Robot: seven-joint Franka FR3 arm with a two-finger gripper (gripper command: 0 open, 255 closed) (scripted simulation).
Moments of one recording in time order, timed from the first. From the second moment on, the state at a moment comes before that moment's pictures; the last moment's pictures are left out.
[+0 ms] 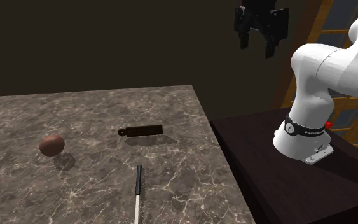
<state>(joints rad) 0.01 -0.75 -0.06 -2.41 -0.06 1.45 -0.13</state>
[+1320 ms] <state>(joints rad) -0.05 -0.25 -0.19 -2.48 -0.09 2.13 -0.14</state>
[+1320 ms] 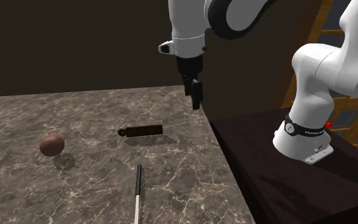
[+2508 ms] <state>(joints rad) -0.10 0.27 -0.22 -2.27 0.06 2.51 -0.23</state>
